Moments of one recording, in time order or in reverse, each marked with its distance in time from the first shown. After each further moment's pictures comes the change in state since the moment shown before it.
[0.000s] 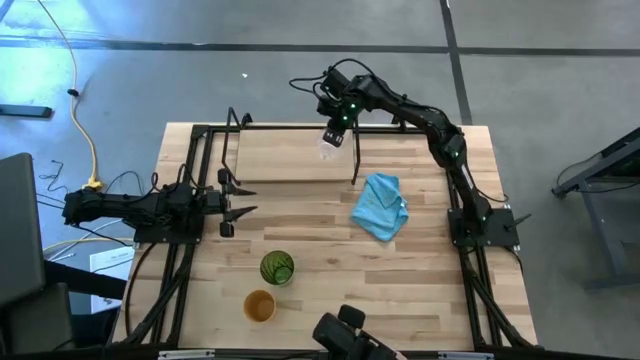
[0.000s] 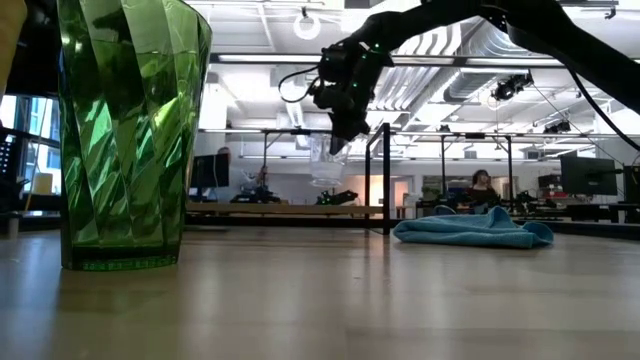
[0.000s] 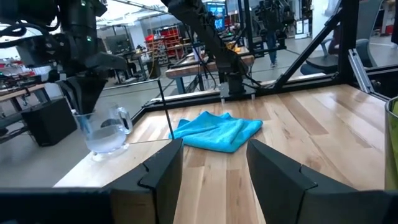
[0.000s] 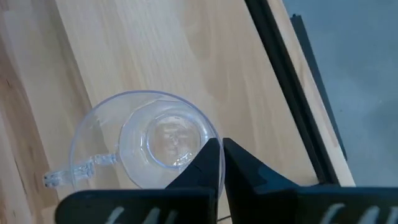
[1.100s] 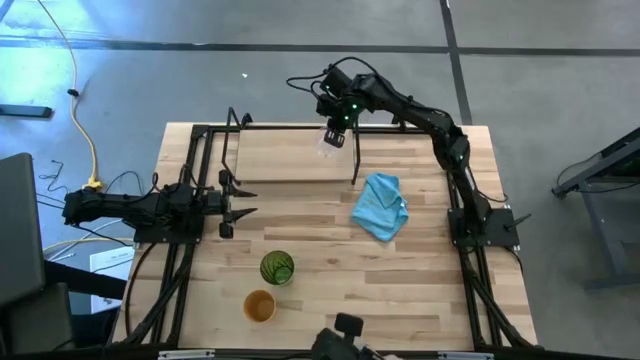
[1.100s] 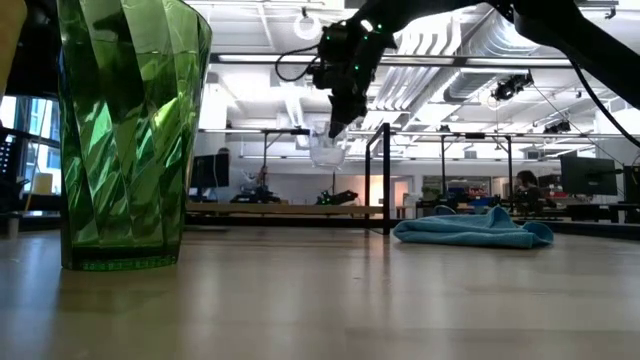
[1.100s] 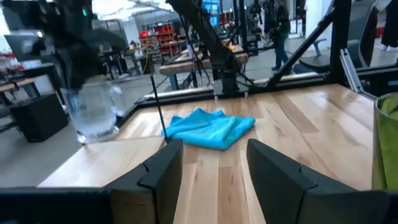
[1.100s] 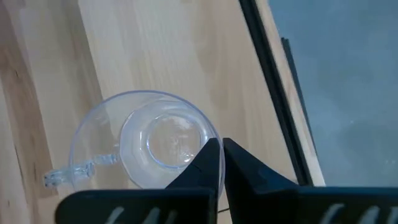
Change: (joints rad) left arm 0.000 0.000 0.000 -0.013 0.022 -0.026; right arm 0.044 -0.053 0.023 -0.023 0.055 -0.064
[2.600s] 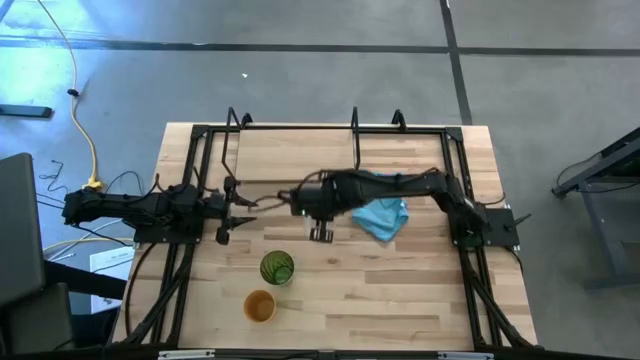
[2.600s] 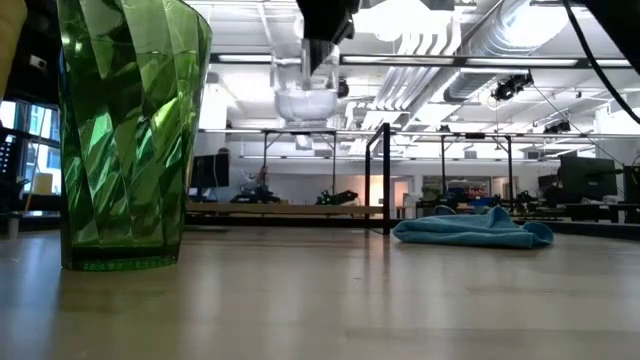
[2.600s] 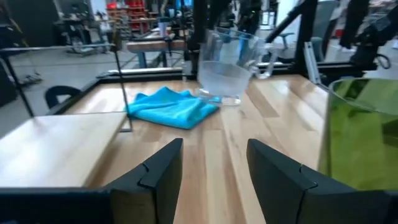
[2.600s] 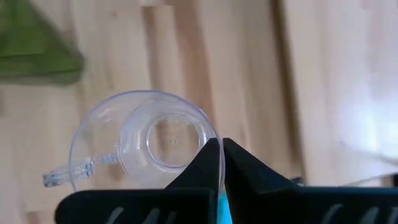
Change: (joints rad) left arm 0.000 0.001 0.000 -0.091 0.113 -0.118; right arm 0.649 -0.003 0.076 -0.204 0.362 0.428
